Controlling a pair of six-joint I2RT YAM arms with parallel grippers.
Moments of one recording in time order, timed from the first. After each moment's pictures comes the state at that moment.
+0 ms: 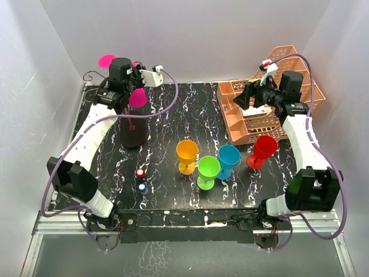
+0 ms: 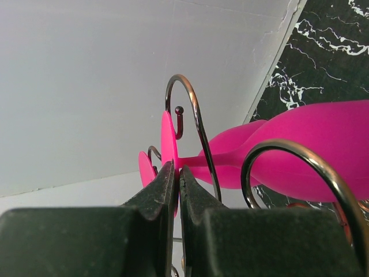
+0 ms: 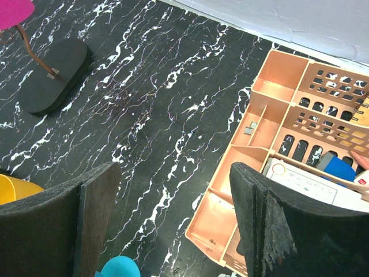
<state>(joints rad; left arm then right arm) -0.33 1.58 1.62 -0.39 -0.18 1.29 -0.07 1.41 1.31 -0.31 -0.71 -0.09</state>
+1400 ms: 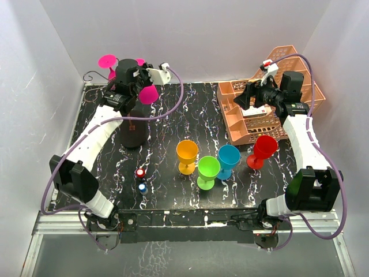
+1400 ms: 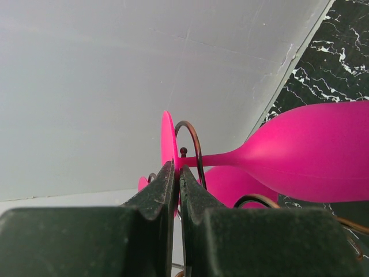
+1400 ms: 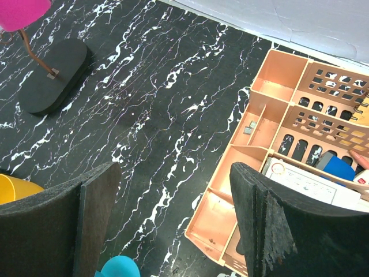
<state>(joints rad) -0.40 1.57 1.59 -0.27 -0.19 1.20 -0.08 1.41 1.31 -0.31 -0.71 -0.09</state>
